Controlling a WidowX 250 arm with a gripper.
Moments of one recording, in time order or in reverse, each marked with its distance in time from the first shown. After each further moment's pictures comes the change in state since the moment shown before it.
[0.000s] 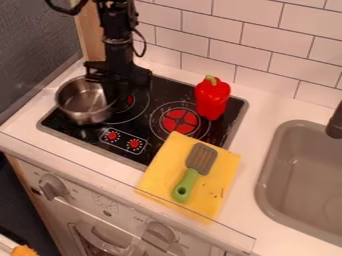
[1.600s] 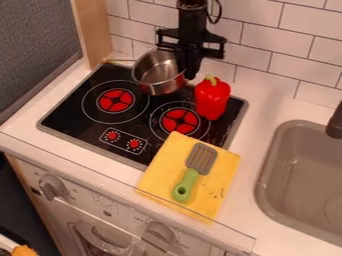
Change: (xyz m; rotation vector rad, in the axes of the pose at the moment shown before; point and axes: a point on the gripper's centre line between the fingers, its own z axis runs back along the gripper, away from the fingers) arm 0.043 -0.096 0.046 -0.052 -0.115 -0.126
